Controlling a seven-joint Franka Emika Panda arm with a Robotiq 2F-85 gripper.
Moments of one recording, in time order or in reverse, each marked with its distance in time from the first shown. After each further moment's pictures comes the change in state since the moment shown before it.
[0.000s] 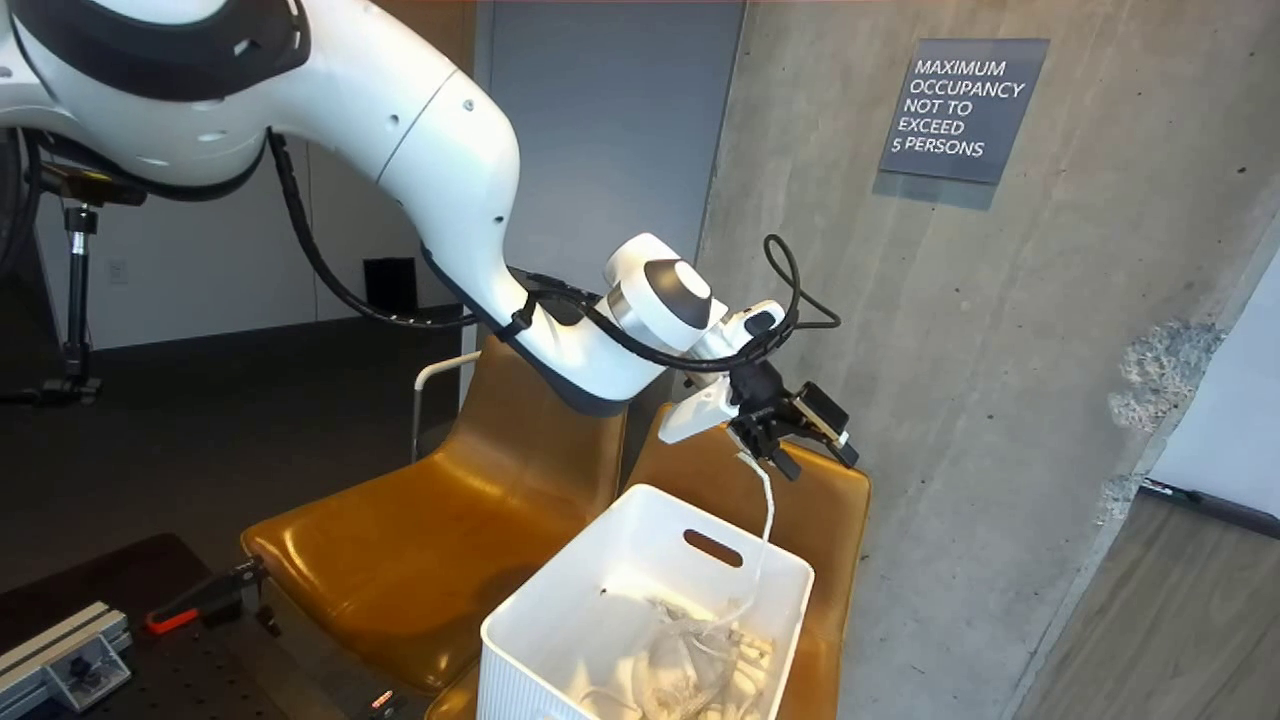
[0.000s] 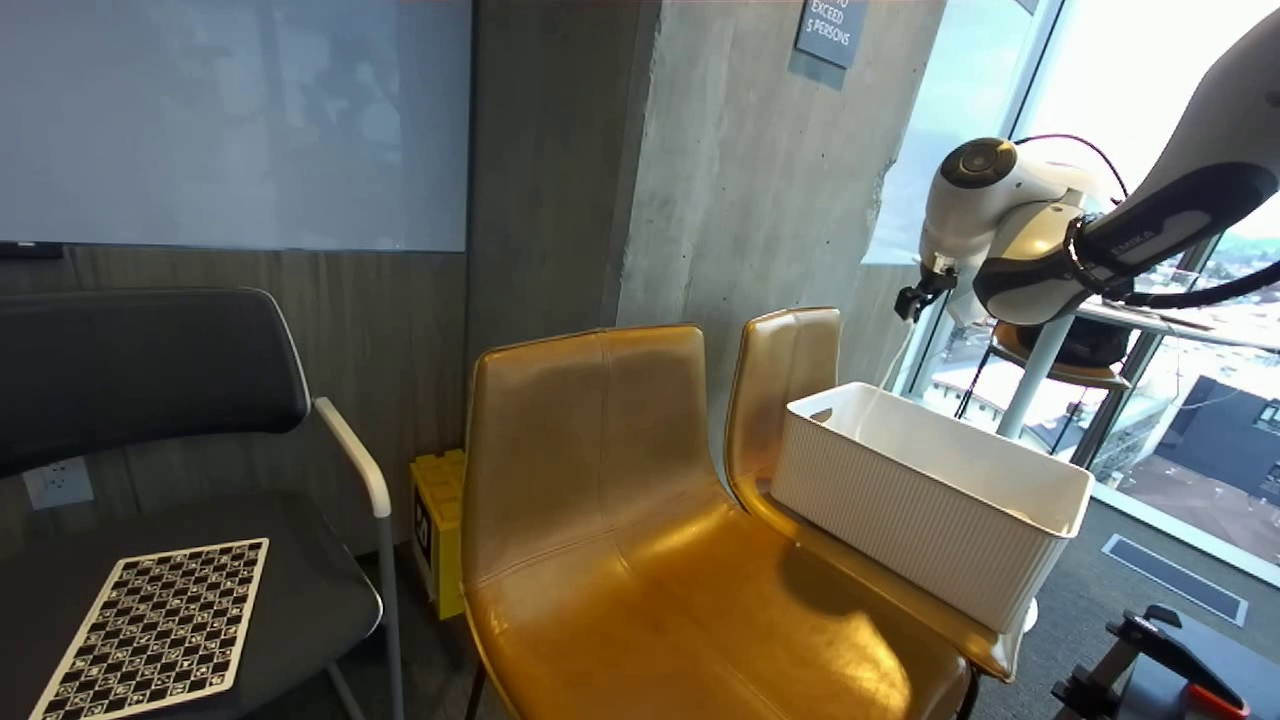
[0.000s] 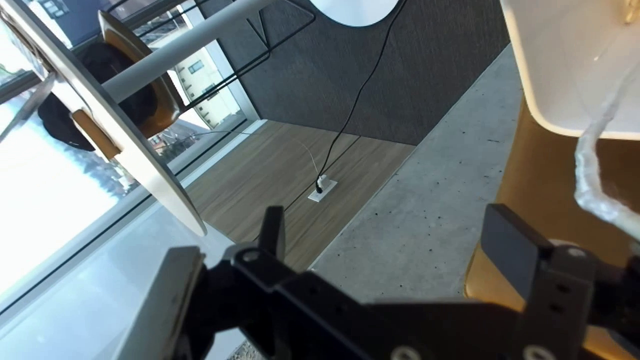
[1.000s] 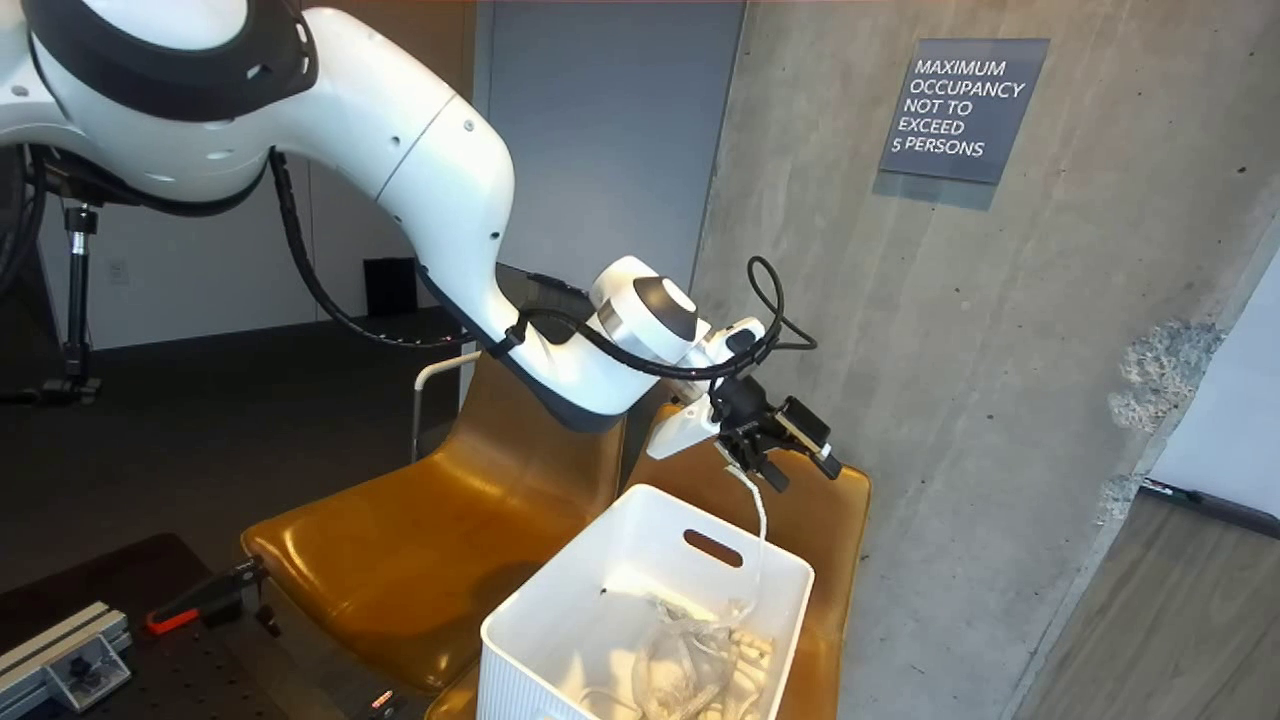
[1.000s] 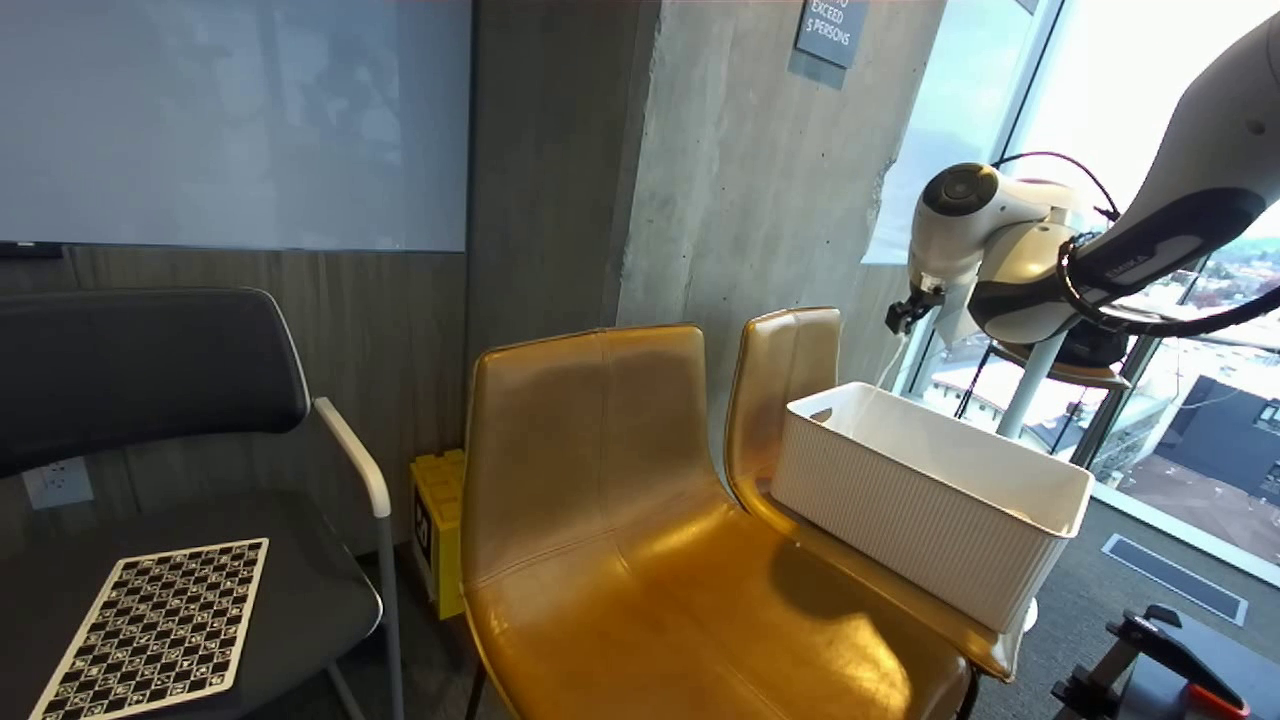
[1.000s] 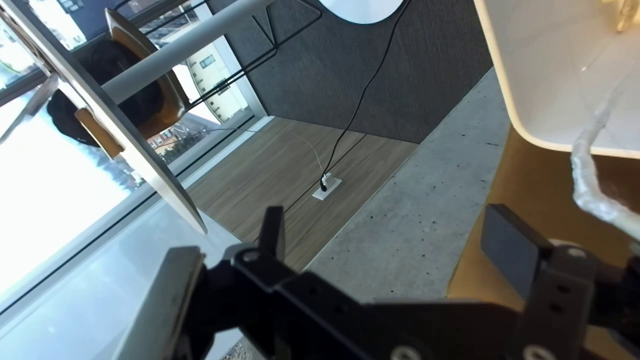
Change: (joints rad) arm 0.022 0.037 -0.005 -0.001 -0.070 -0.002 0.103
